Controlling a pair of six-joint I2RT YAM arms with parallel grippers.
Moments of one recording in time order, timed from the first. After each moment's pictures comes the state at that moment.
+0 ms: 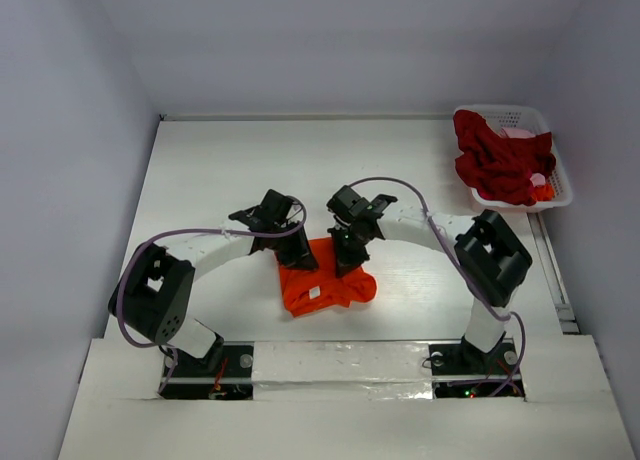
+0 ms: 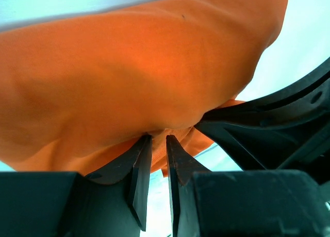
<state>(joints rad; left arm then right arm) -0.56 1.49 0.82 -0.41 0.40 -0.83 0.81 1.82 1.25 -0.69 -0.27 0.61</state>
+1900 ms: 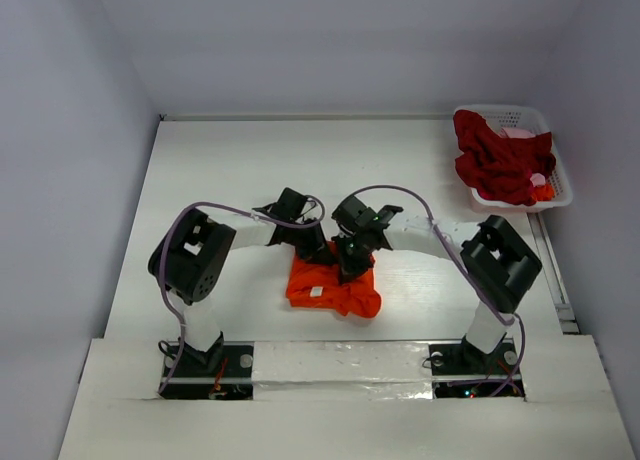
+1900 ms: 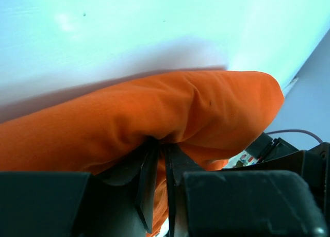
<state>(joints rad) -0.57 1.79 0.89 -0.16 0.55 -0.88 0.82 1.77 1.14 -0.59 -0.28 0.61</state>
